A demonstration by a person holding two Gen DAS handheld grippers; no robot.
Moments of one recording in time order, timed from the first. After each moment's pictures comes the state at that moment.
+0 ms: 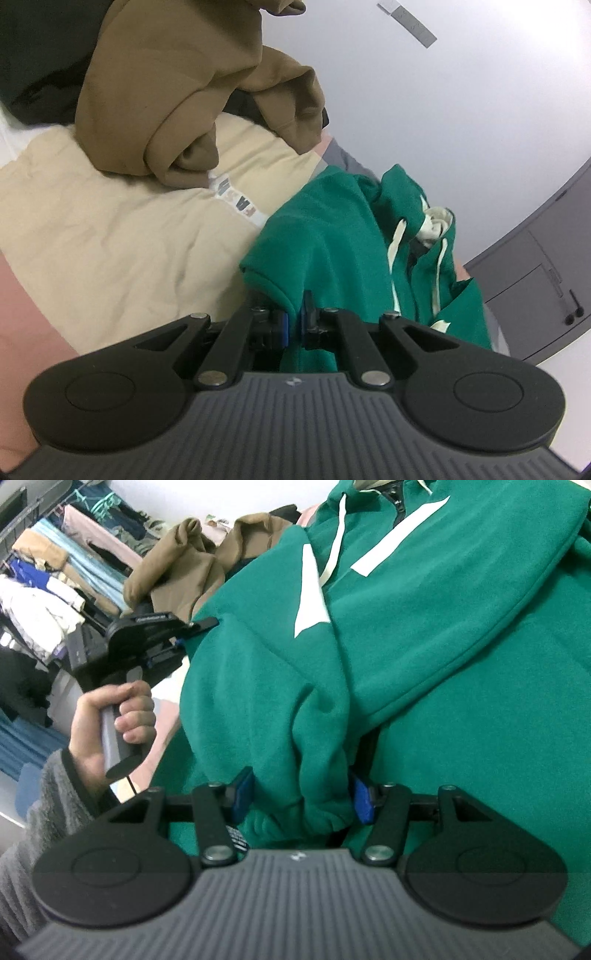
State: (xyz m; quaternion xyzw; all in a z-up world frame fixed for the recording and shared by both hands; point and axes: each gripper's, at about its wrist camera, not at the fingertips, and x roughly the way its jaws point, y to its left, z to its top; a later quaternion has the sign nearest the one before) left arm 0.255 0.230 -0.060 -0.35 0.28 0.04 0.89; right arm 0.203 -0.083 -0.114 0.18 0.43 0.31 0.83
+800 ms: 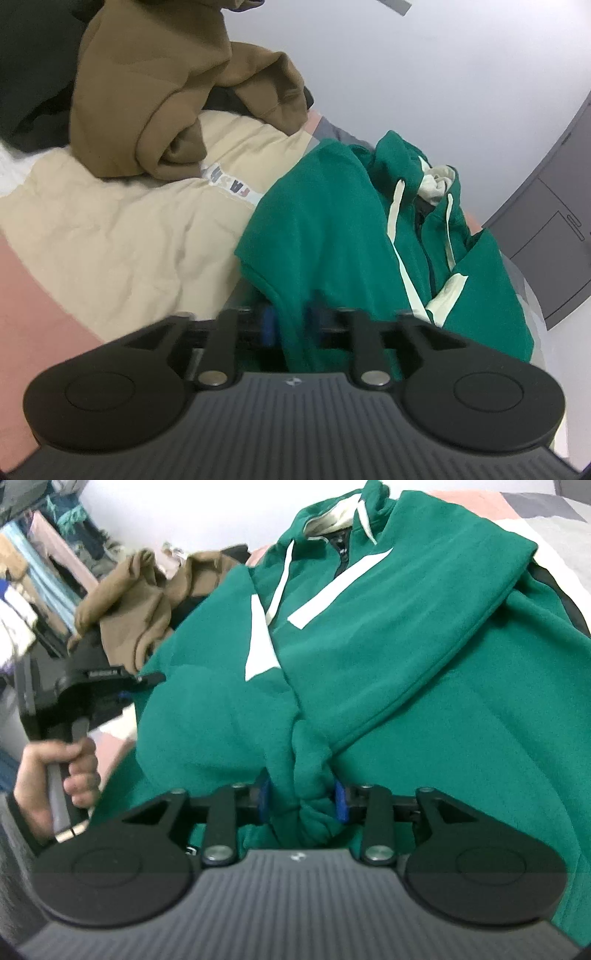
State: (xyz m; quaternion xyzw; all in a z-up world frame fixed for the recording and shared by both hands) left arm 0.236 0.198 -0.053 -0.27 0.31 0.04 0.91; right arm 0.220 -0.094 -0.101 0.16 0.39 0.21 0.88
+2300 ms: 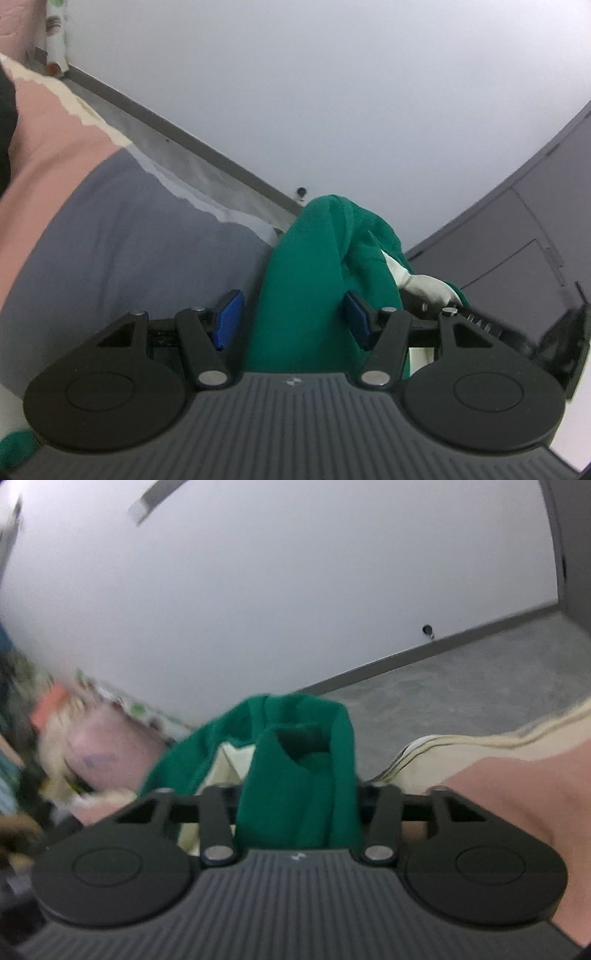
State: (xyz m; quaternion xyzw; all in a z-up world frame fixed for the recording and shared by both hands) left arm 0.750 0.159 -0.046 -0.31 0.34 -0.09 0.88; right arm 0.769 -0.104 -0.067 0.20 0.30 0.11 0.93
